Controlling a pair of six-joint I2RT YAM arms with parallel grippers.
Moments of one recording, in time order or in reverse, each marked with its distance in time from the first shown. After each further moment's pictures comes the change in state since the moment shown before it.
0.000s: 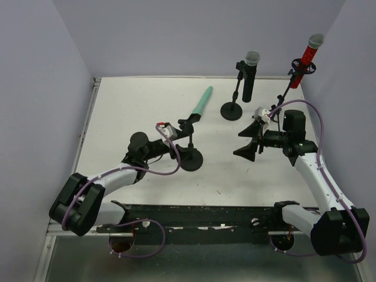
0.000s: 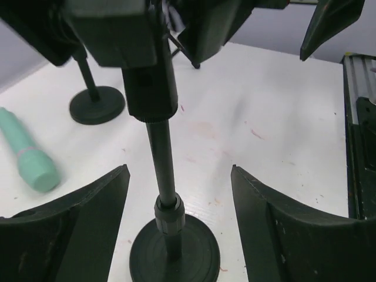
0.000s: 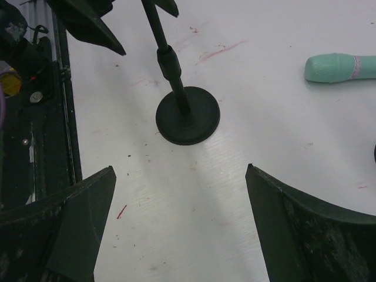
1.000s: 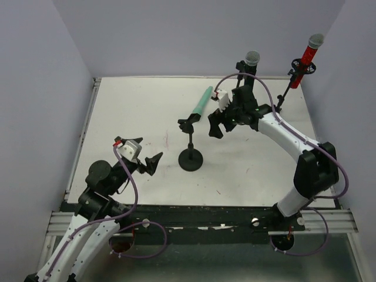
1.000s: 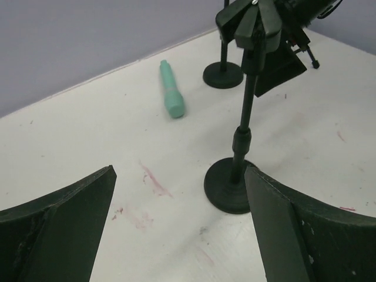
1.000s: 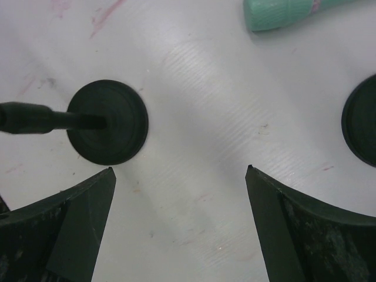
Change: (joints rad) left arm 0.002 -0.954 0.095 -1.086 -0.579 0.092; right arm 0.358 0.528 0.487 -0.162 0.653 0.156
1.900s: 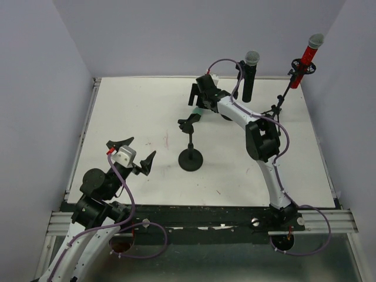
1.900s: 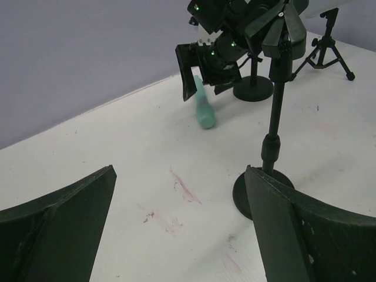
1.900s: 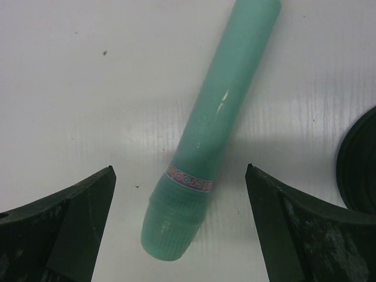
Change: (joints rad) left arm 0.012 -0.166 -0.063 -0.031 -0.106 0.095; right arm 0.108 0.768 0.761 0.117 0.714 0.819
